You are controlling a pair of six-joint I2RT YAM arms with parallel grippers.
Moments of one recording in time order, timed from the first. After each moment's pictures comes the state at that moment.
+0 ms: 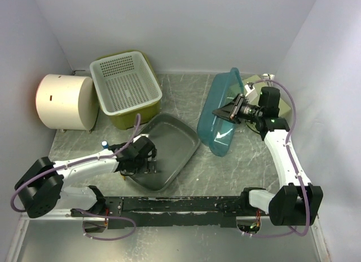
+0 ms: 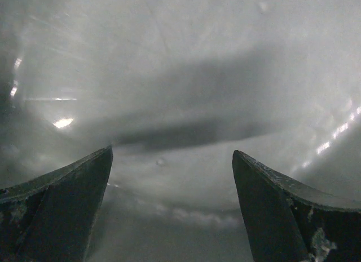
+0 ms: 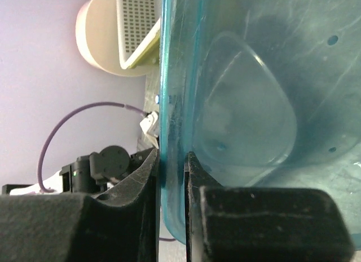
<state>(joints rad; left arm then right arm) -0.88 1.28 0.64 -0.50 -0.16 -0.77 -0.01 1.17 1.02 -0.39 -0.83 0.69</state>
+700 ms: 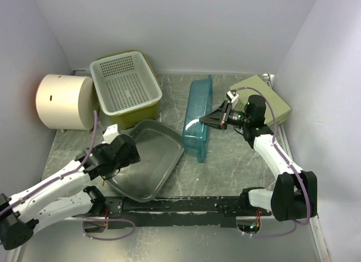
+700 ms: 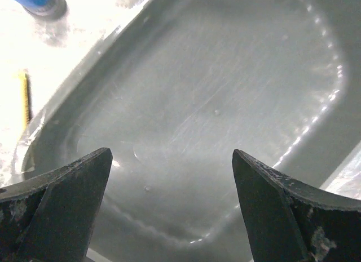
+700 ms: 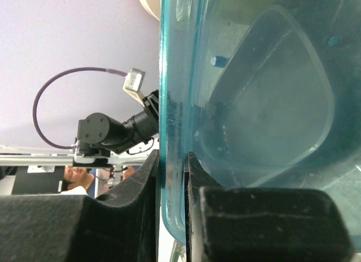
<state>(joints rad) -0.81 0.89 0.68 -0.84 -0.45 -1.03 0.11 1.23 0.77 0.14 -1.05 1.00</state>
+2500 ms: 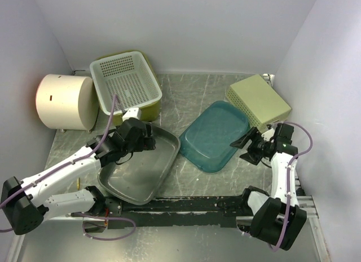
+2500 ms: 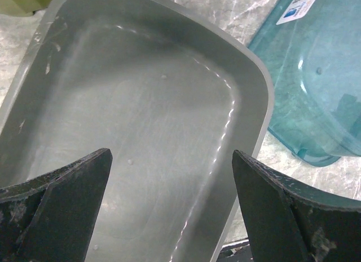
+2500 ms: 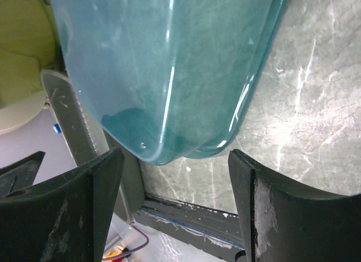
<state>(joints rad) -0.81 1.06 0.86 -0.59 -0.37 -0.72 -0.39 0.97 0.69 -0.81 -0.63 0.40</state>
